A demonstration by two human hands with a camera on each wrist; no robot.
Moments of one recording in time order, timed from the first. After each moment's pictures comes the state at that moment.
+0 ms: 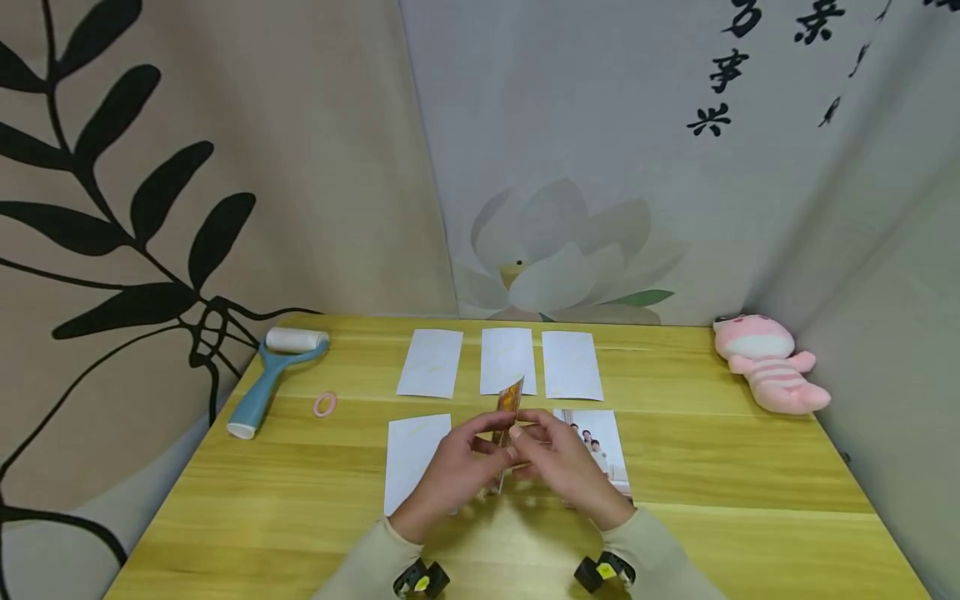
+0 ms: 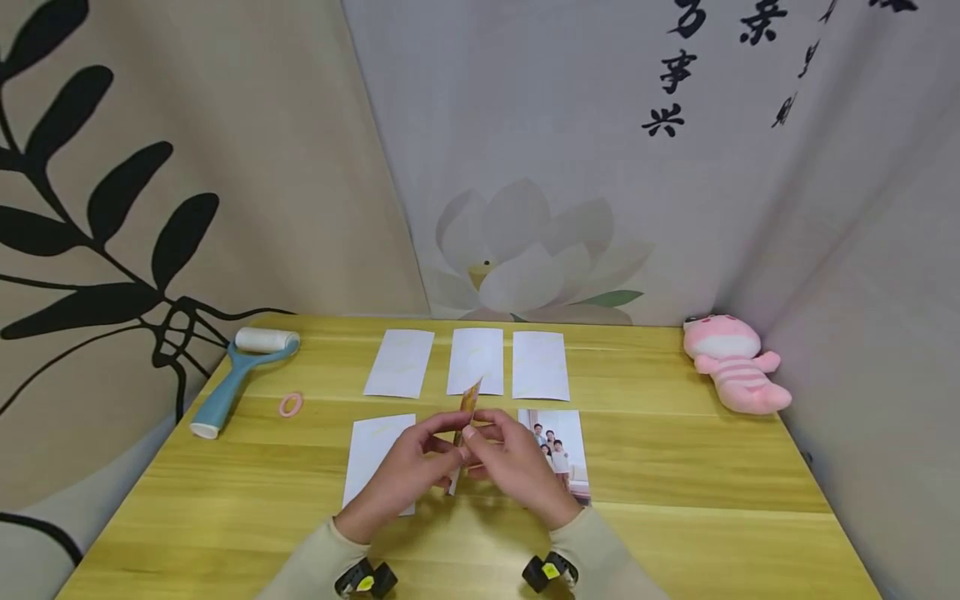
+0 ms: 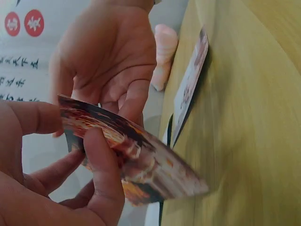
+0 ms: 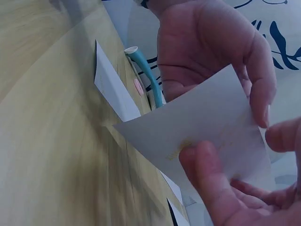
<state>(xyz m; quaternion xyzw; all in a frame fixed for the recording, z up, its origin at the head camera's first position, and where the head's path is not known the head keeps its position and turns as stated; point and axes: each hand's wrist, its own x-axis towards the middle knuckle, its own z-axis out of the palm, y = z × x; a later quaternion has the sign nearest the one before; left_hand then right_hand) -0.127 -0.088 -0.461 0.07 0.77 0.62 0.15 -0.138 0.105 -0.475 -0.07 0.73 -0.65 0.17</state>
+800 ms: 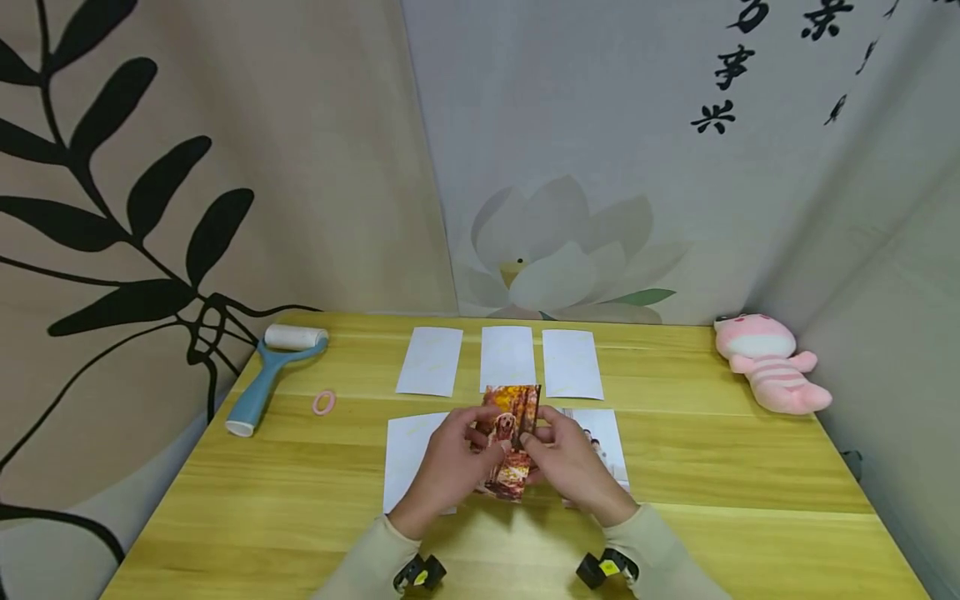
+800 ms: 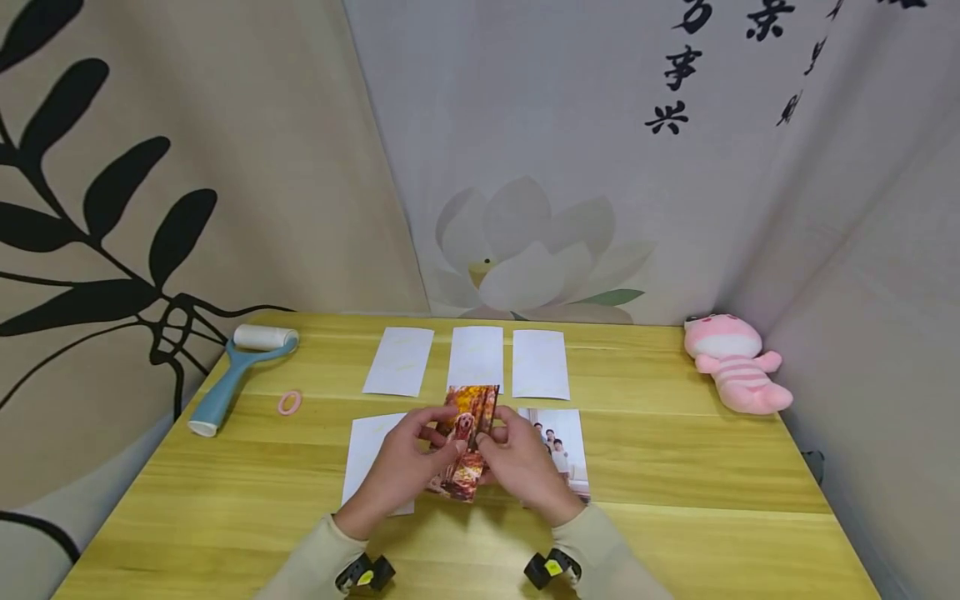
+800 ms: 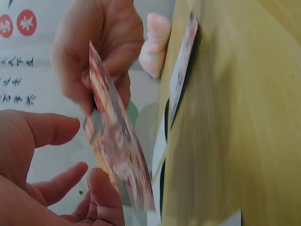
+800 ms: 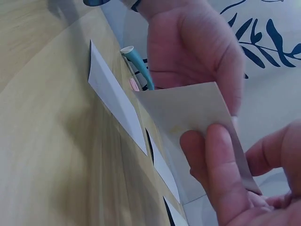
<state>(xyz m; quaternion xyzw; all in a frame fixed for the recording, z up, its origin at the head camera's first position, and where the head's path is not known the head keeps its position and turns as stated) -0.134 -0.092 -0.472 0.07 0.83 0.55 0.05 -0.138 0.106 -0.468 -0.02 0.74 -0.65 0.15</state>
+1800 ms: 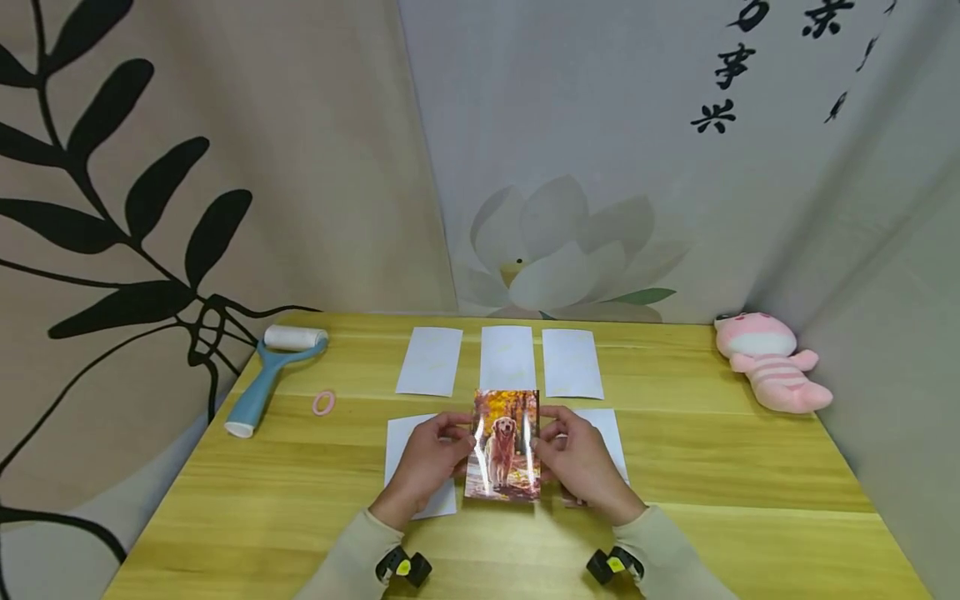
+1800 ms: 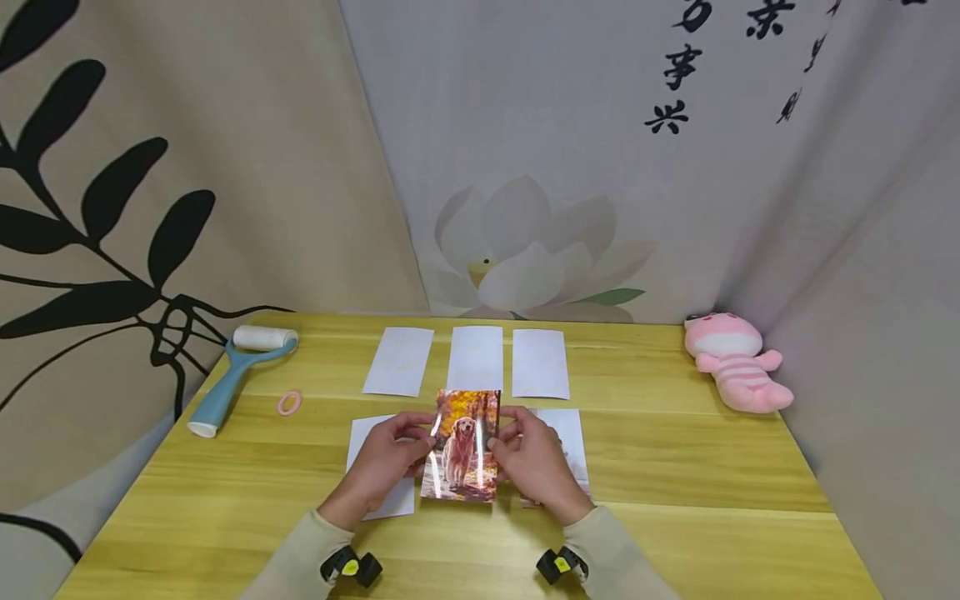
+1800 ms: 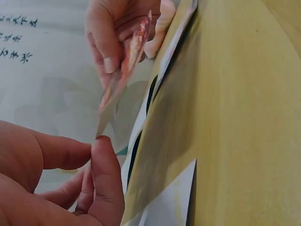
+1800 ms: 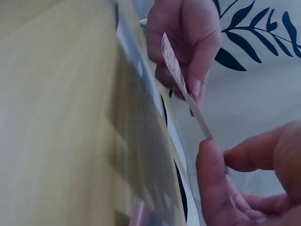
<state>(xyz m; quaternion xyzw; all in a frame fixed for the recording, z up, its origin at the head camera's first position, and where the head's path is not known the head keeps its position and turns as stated) -0.147 -0.119 -0.494 -0.05 0.73 0.67 0.12 -0.144 0.120 -0.485 -0.01 0.79 -0.61 0.10</state>
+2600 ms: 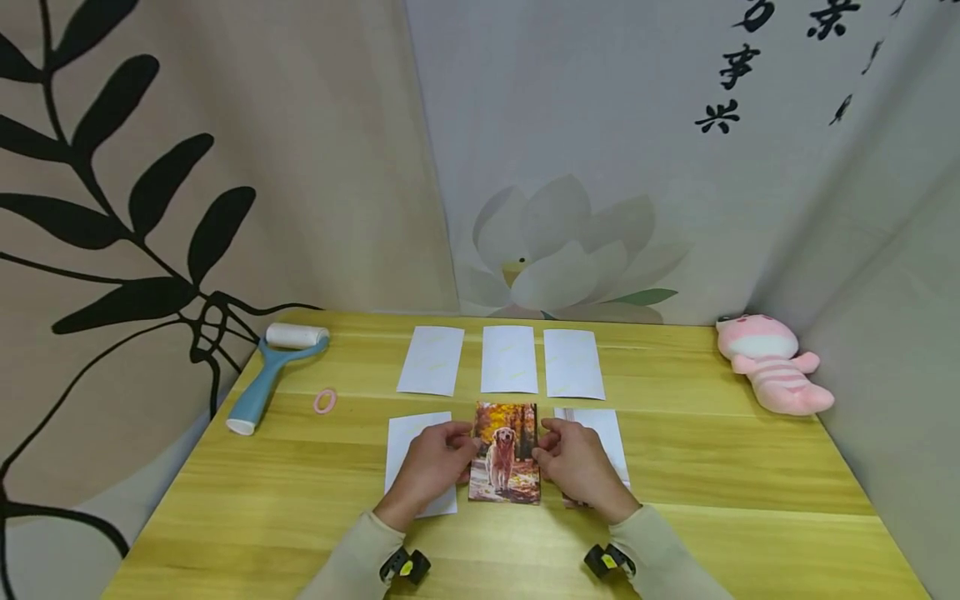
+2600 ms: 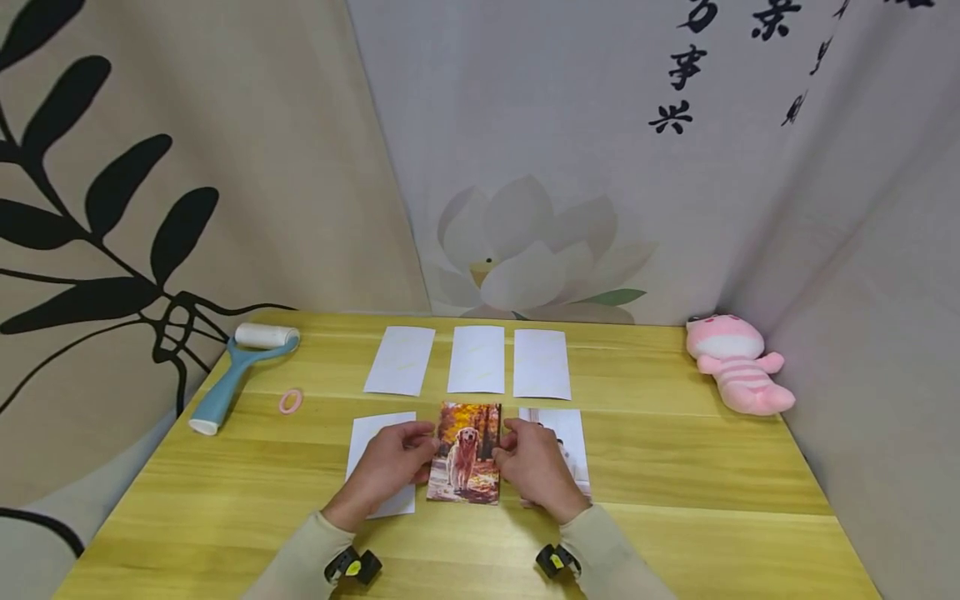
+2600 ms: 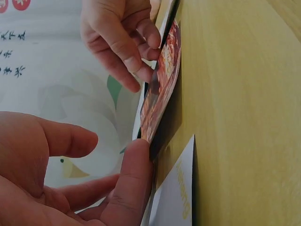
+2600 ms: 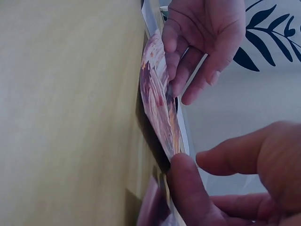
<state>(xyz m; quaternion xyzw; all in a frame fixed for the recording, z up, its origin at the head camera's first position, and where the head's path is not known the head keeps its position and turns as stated) -0.140 -0.121 -0.495 -0.02 0.81 0.58 0.14 -0.148 0.119 -0.499 -0.05 0.90 -0.42 0.07</state>
